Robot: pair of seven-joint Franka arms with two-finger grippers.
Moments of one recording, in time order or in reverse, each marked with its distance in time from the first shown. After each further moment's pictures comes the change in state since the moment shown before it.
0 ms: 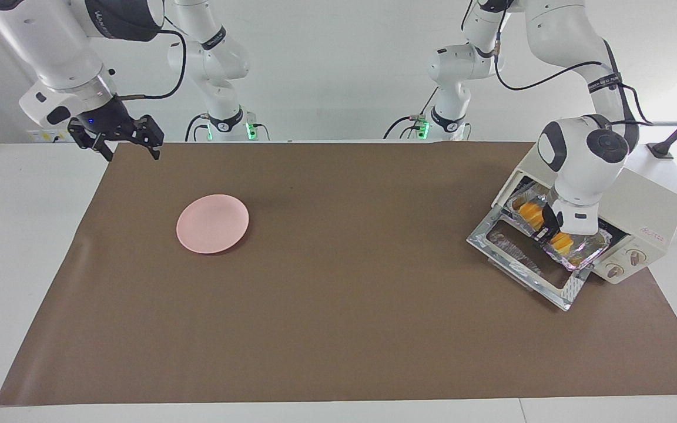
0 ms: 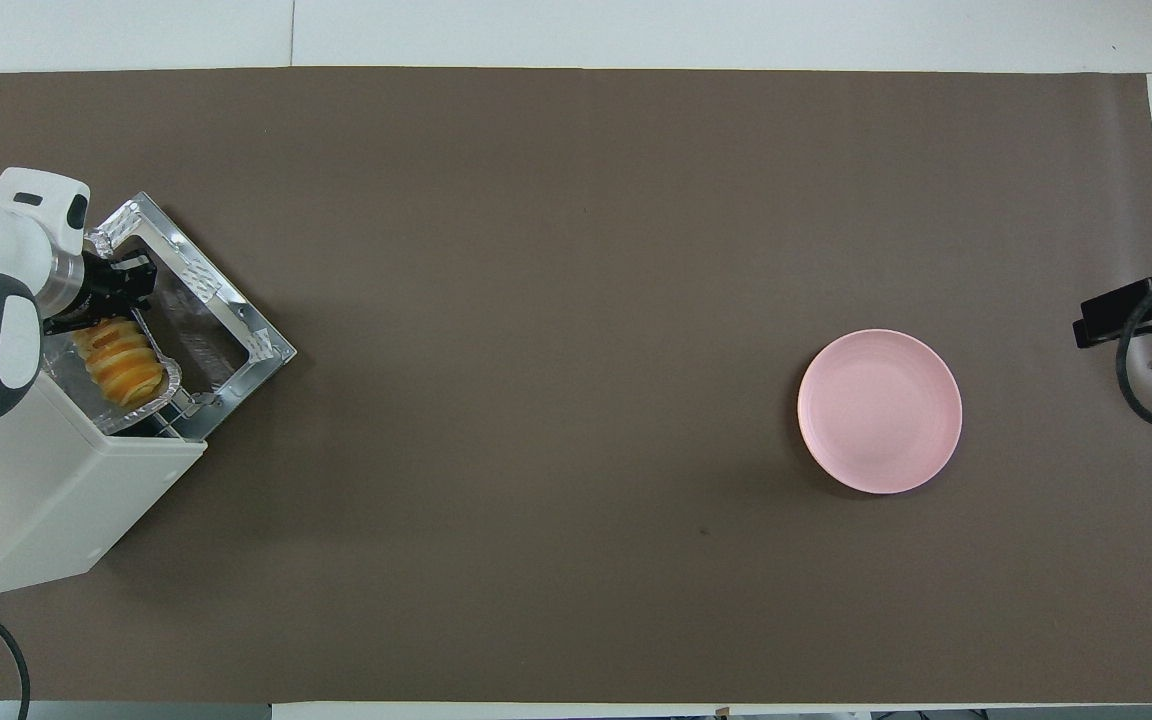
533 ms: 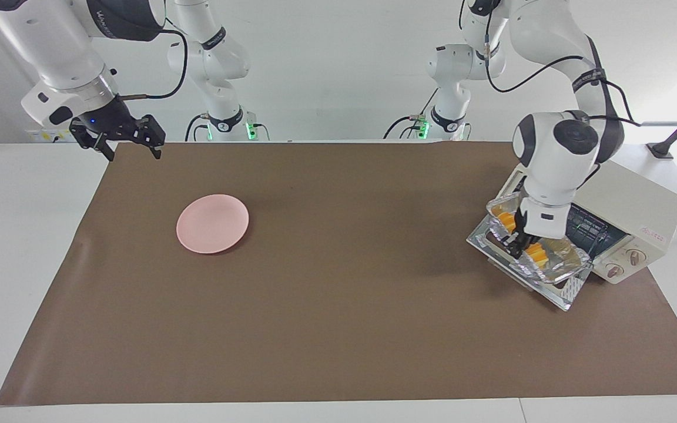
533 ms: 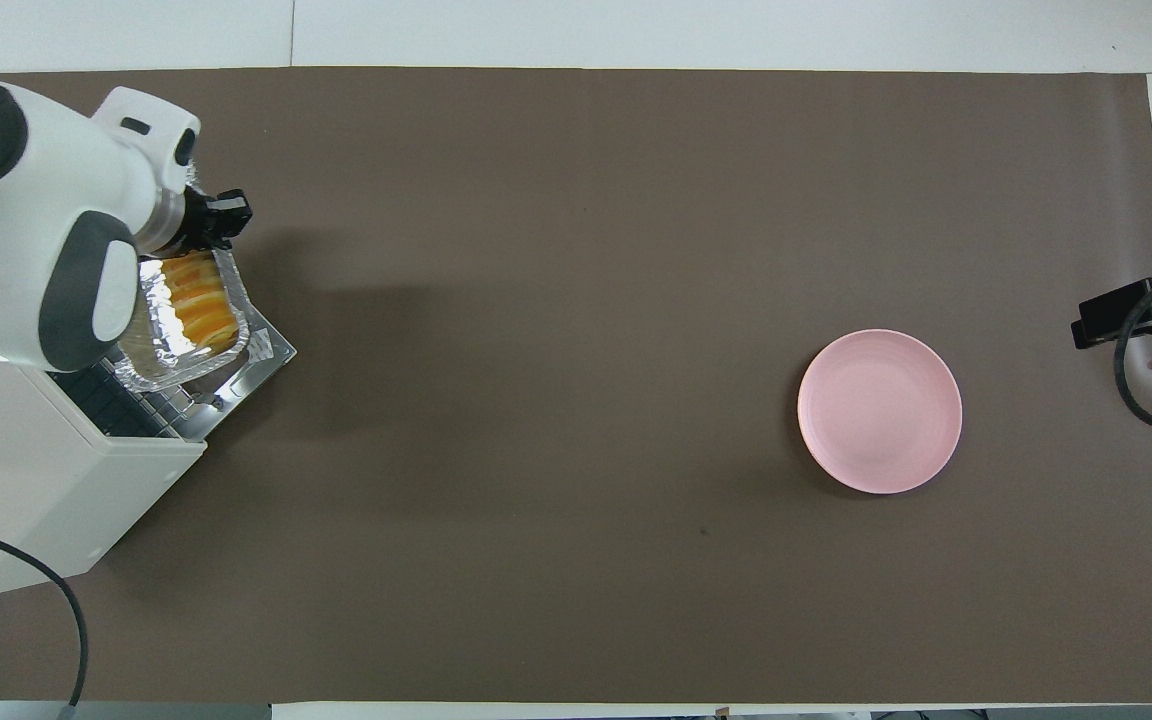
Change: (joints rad) left arm -0.224 0.070 -0.027 0.233 0.000 -0.095 0.004; right arm -0.001 0.000 0.001 0.000 0.000 0.000 0.000
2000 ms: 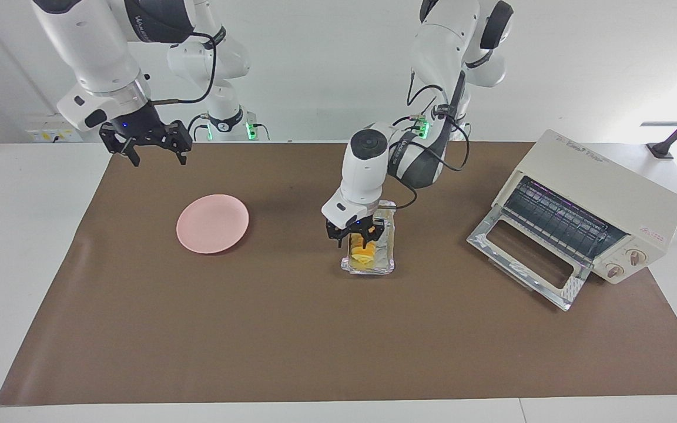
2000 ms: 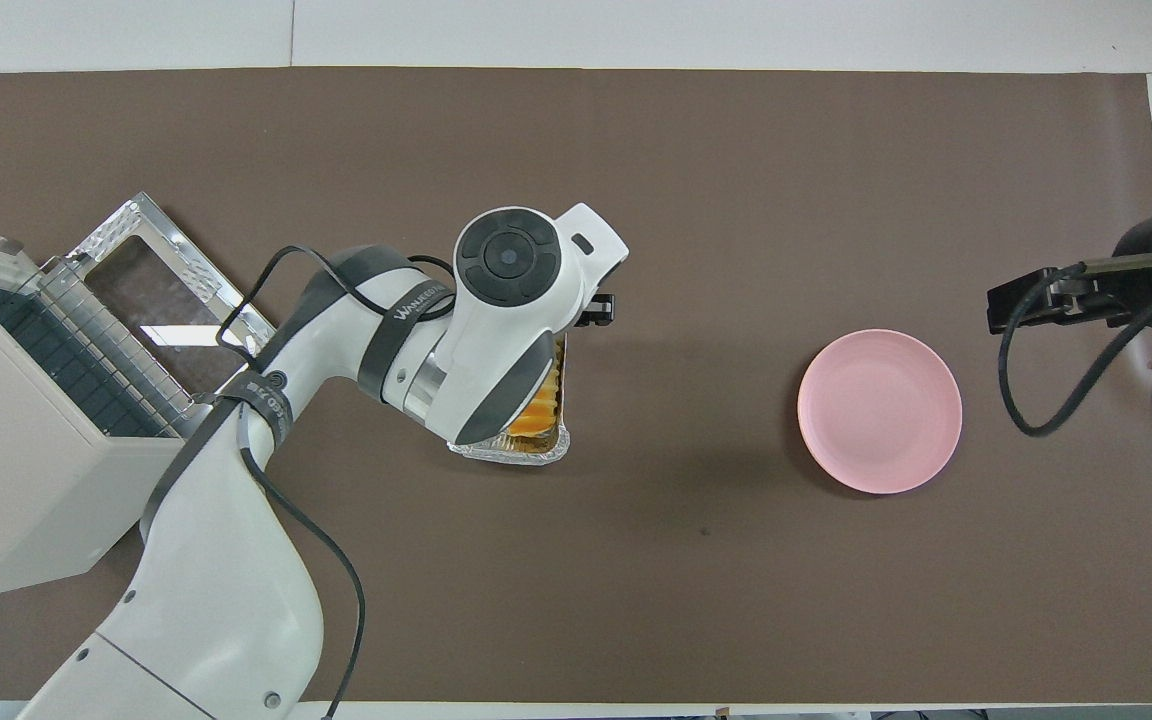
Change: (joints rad) left arm -0.461 0.175 0.057 0.129 -0.124 0.026 0.006; right arm 0.132 -0.002 0.012 -0.056 0.004 0.115 0.172
